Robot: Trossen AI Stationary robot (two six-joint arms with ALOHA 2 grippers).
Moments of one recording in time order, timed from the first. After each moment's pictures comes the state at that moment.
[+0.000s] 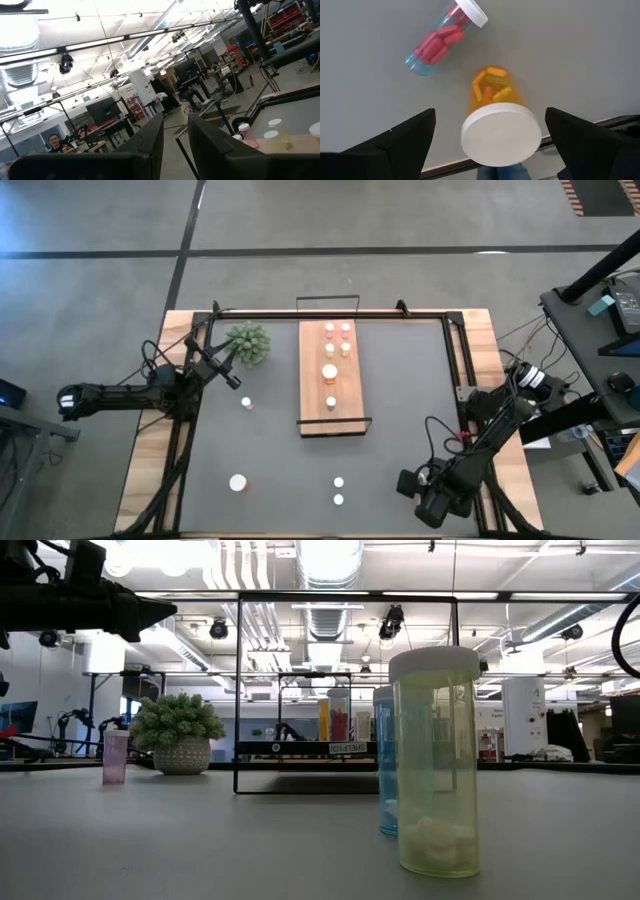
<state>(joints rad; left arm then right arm) 0.12 0.31 0.00 0.64 -0.56 0.71 0.90 1.68 1.09 -0.77 -0.13 2.84</state>
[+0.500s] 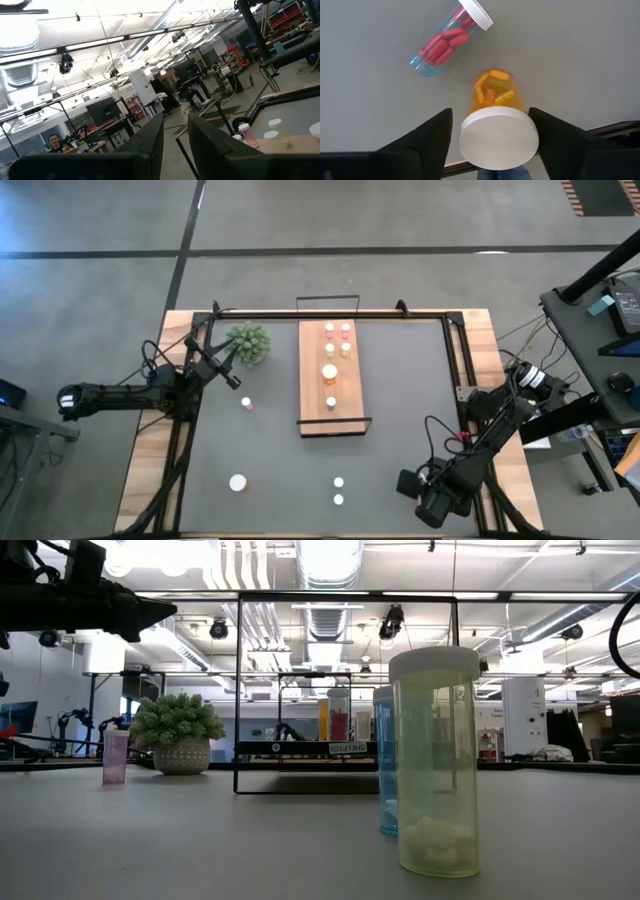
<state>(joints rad) 0.12 0.31 0.00 0.64 -0.56 0.71 0.90 1.67 1.09 -0.78 -0.11 2.83</state>
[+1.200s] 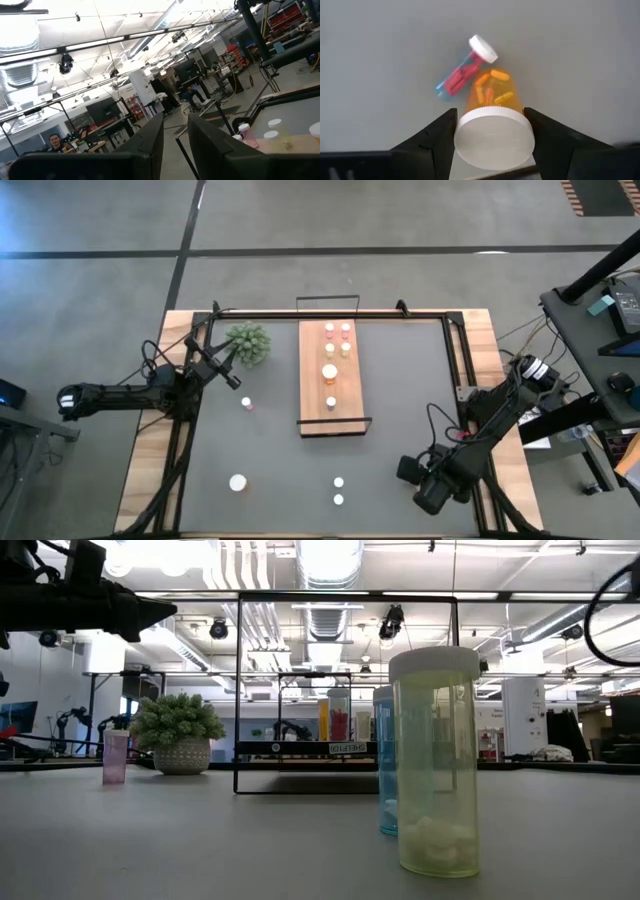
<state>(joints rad) 0.12 0.31 0.00 0.64 -0.56 0.71 0.84 1.60 1.08 -0.93 -0.06 2.78</state>
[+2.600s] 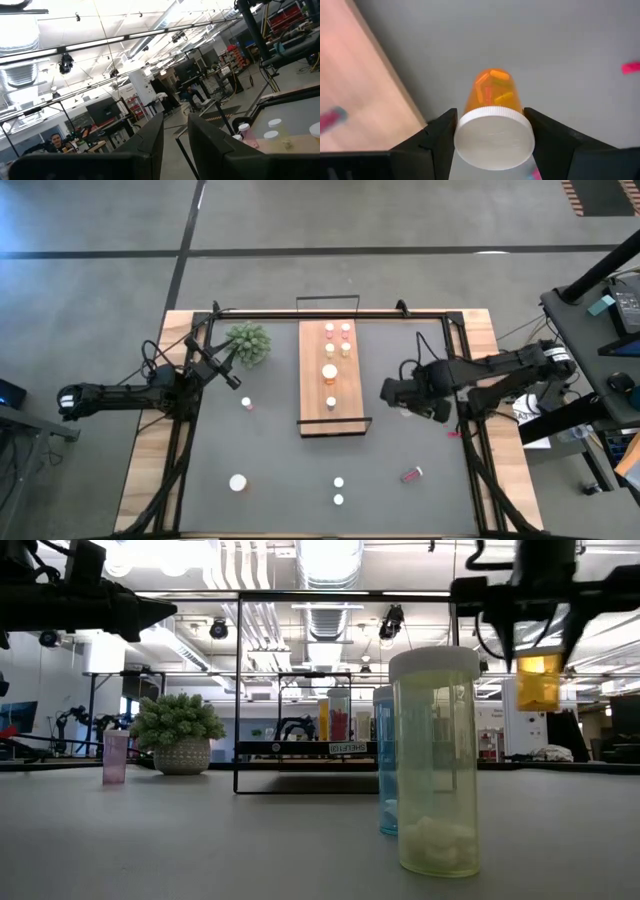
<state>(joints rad) 0.12 0.31 0.00 0.64 -0.56 0.71 0.13 1.35 1.10 -1.19 0.02 2.06</state>
